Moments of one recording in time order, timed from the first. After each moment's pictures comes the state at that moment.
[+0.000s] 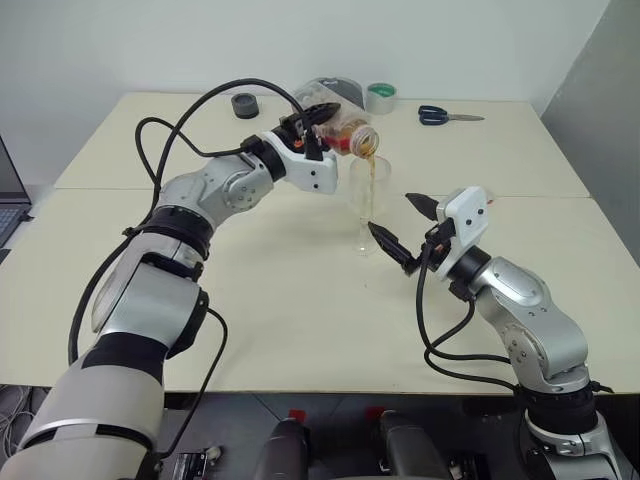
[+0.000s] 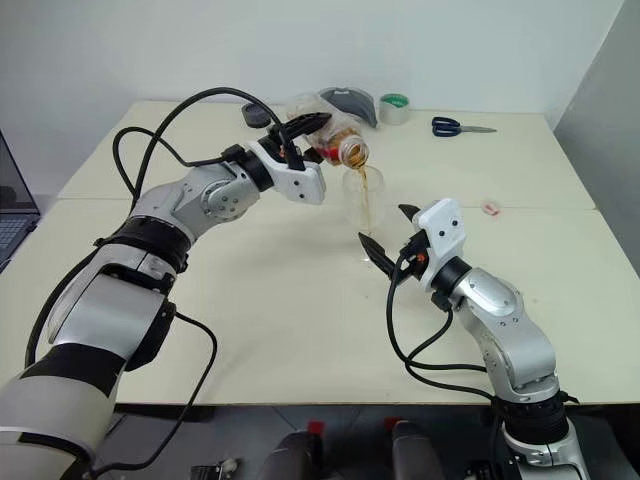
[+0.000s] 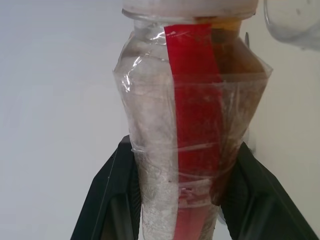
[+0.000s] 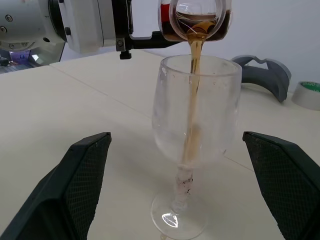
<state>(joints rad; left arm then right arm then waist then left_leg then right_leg) -1.28 0.53 -0.47 1.10 0.77 -0.80 0.12 -0.35 -0.34 0.05 -0.47 0.34 0.55 0.41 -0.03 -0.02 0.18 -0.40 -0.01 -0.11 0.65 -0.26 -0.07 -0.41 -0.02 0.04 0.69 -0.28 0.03</state>
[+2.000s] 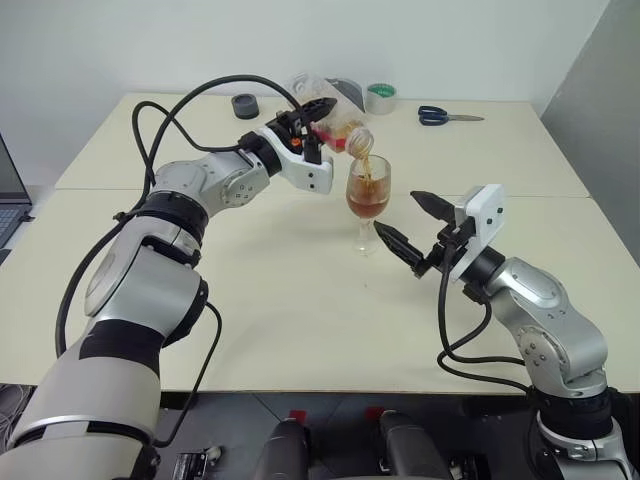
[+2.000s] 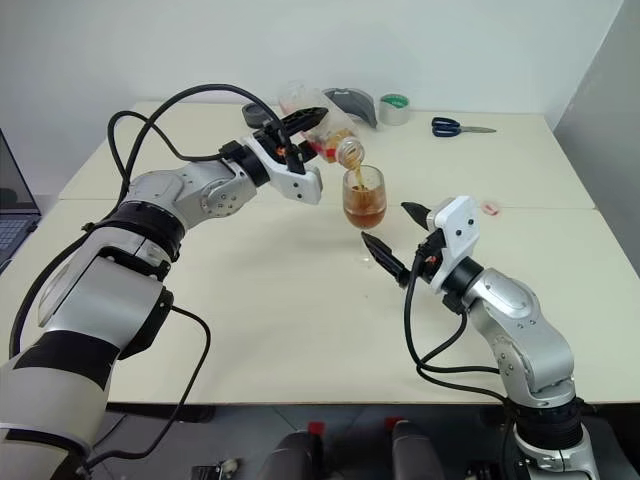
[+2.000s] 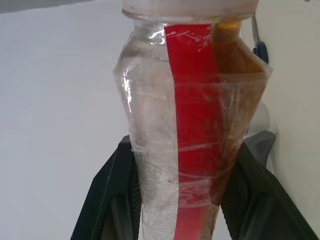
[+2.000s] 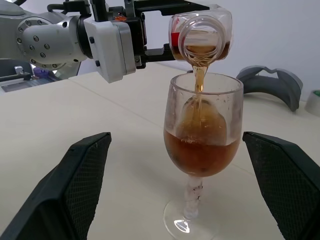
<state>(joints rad) -1.37 0.54 -0.58 1.21 0.89 -0.79 0.32 -0.33 -0.38 0.01 -0.51 0.45 0.56 0.45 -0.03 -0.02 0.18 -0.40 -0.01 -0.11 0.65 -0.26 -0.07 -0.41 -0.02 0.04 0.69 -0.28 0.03</state>
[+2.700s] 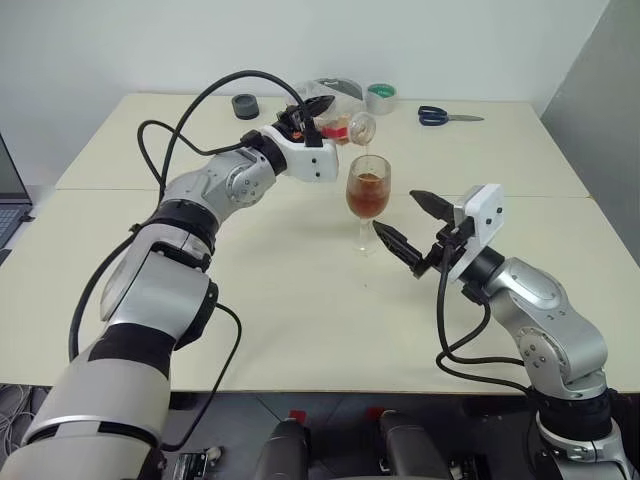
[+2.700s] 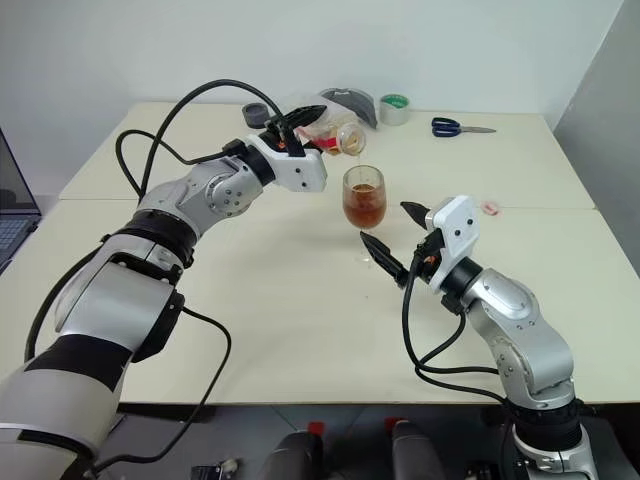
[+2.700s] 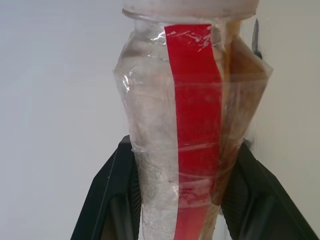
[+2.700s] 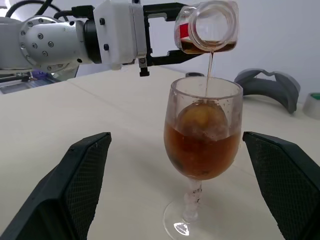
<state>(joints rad) -1.31 0.46 -0.42 1.21 0.61 -0.77 0.04 -0.33 -0.38 0.01 -0.52 0.43 0.55 0.44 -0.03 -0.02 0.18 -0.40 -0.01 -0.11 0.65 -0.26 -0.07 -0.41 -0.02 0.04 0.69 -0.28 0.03</state>
